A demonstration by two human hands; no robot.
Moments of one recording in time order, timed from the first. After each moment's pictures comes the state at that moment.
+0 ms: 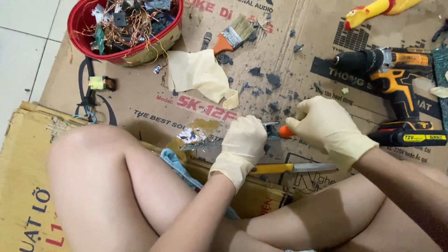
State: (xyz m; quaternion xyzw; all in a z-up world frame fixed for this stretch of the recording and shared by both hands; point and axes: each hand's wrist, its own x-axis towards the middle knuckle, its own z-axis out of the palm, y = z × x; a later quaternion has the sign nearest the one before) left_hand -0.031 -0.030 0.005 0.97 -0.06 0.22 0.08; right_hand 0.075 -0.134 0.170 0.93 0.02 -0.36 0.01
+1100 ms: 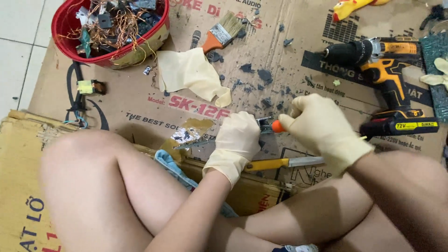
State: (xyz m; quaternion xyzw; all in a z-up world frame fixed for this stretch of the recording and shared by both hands) left_hand -0.021 -0.023 0.012 0.96 -0.05 0.25 0.07; right_hand 0.059 -0.131 0.186 0.94 -0.08 -0.32 -0.10
